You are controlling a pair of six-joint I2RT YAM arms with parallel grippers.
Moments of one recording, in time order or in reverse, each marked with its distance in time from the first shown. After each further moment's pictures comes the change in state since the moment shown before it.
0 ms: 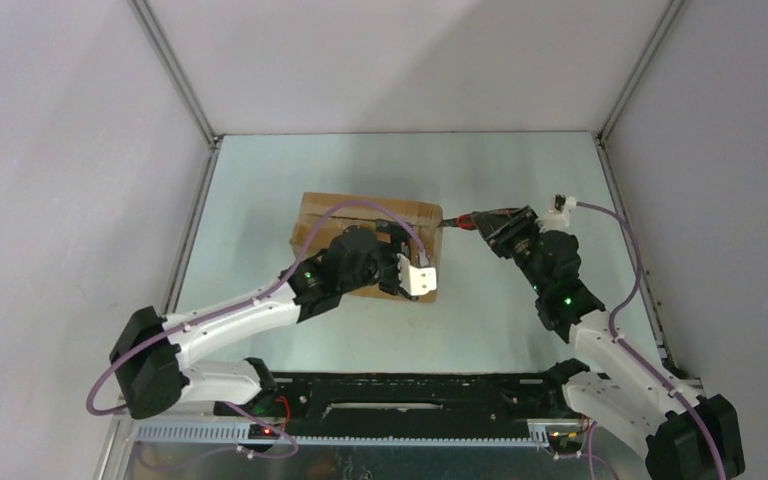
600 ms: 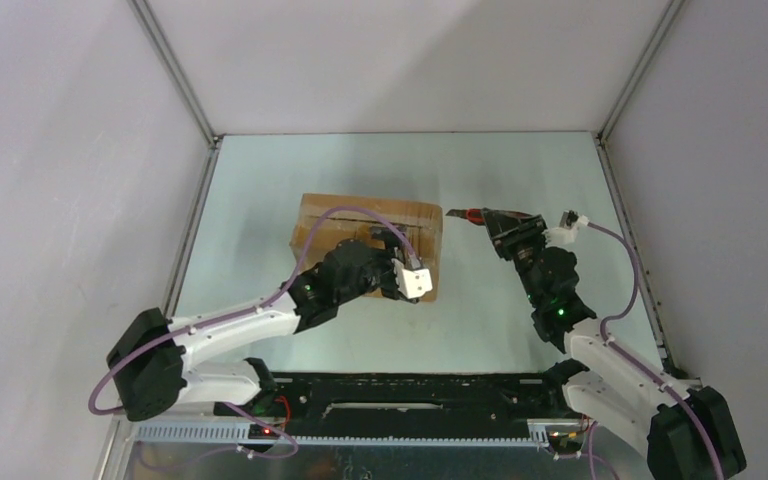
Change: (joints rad) left arm -0.006 -0.015 -0.158 0.247 -0.053 -0.090; right arm 0.019 -0.008 -0.153 0.252 0.178 0.111
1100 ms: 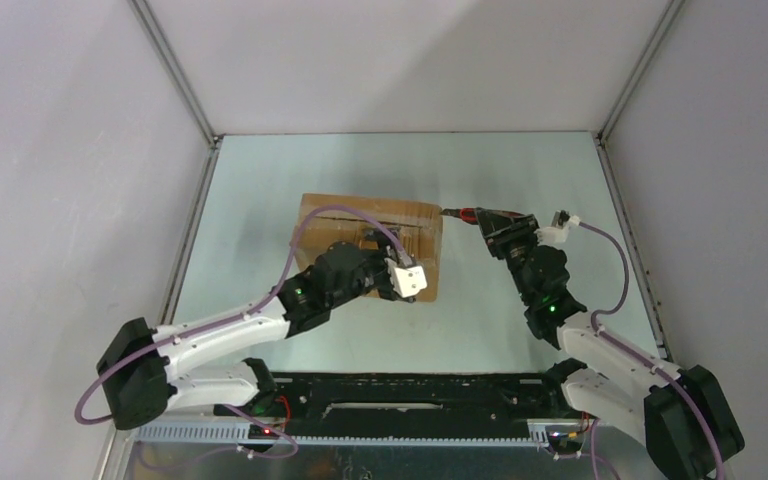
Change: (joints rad) left arm -0.014 -0.074 -0.015 -0.010 -0.035 -0.073; right arm 0.044 0.090 0.000 0.097 0.051 0.025
